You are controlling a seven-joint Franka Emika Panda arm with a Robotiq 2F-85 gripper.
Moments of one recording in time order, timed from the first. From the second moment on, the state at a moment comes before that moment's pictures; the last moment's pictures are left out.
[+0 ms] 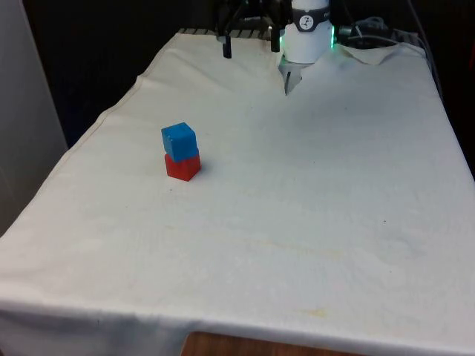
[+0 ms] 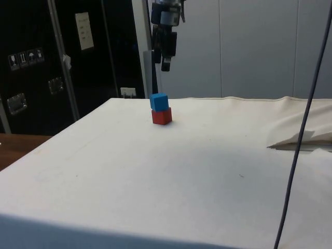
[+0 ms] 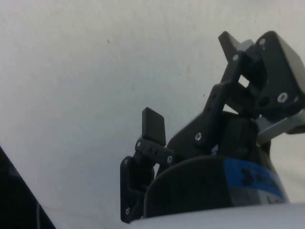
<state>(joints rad) 0.09 -0.06 -0.25 -2.37 0.08 2.52 -0.83</state>
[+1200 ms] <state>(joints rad) 0.09 -0.19 -0.15 -2.47 -0.05 2.52 -0.81</state>
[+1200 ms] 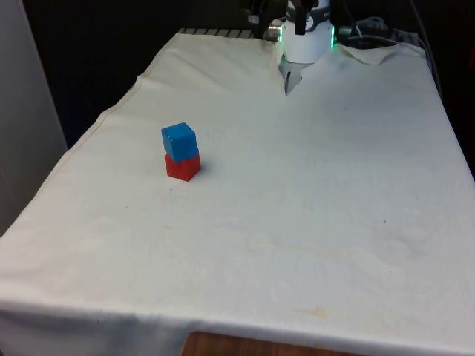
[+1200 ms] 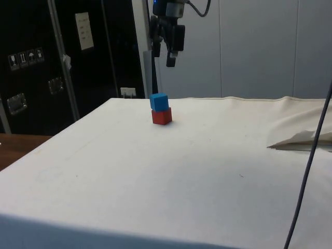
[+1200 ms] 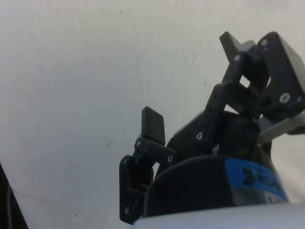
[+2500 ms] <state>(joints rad) 0.09 -0.22 -0.10 -2.54 -0.05 2.52 -0.60</state>
